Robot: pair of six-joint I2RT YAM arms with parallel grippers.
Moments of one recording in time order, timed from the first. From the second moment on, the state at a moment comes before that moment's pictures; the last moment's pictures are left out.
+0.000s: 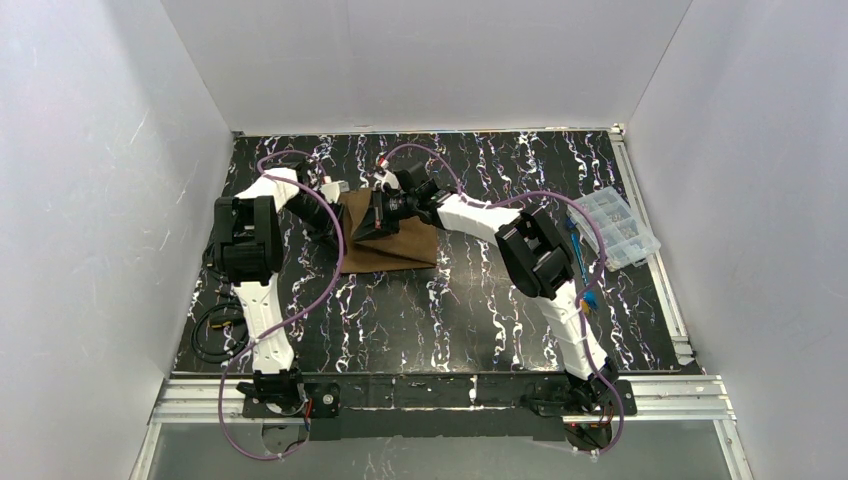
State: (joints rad) left arm 0.01 2.15 1.57 -1.04 0.55 0.29; right arm 0.77 2.31 1.79 -0.06 -0.72 0.88
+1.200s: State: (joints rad) left arm 0.04 2.17 1.57 -1.05 0.59 0.23; right arm 0.84 2.39 1.81 -0.16 -0.69 0.75
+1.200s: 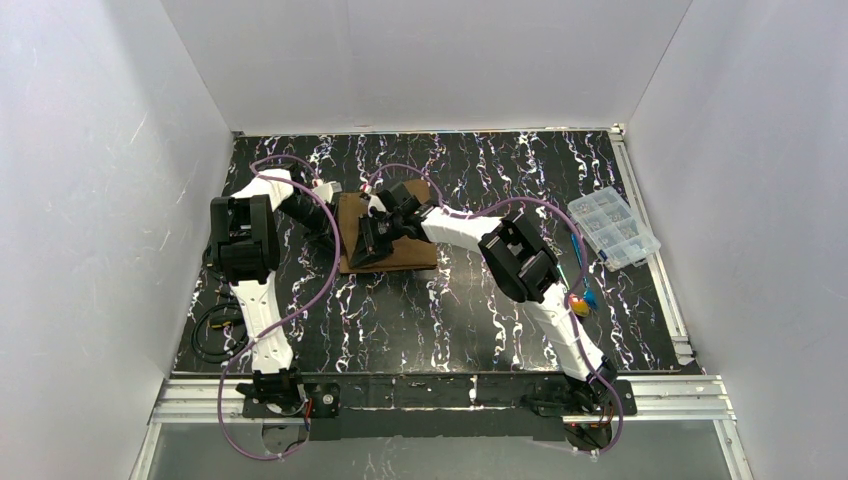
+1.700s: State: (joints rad) left arm 0.09 2.17 1.66 -1.14 0.57 0.28; right arm 0.85 2.39 1.91 -0.30 -0.60 0.68
